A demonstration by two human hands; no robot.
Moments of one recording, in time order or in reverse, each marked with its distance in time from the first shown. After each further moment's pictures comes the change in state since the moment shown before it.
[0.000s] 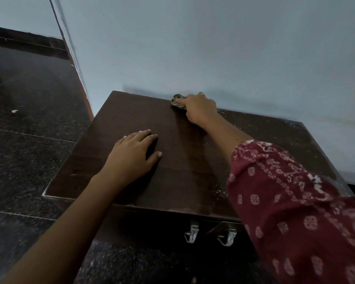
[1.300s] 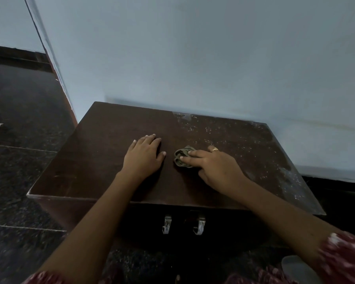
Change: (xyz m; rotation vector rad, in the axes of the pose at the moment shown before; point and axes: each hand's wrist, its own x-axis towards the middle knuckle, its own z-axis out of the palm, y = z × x) left_hand 0.015 0.068 0.020 -0.022 0.012 -0.001; right_hand -0.194 0.047 -0.014 0.010 -0.070 -0.146
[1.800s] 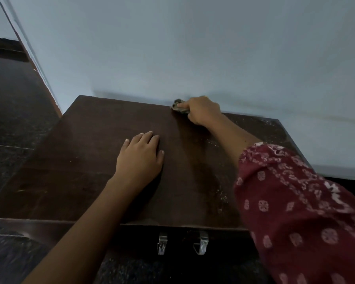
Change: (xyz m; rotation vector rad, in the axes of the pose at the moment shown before) left_hand 0.018 0.011 0.005 0.028 0.022 -0.028; right_hand 0.173 0.058 0.001 0.109 -0.011 0.246
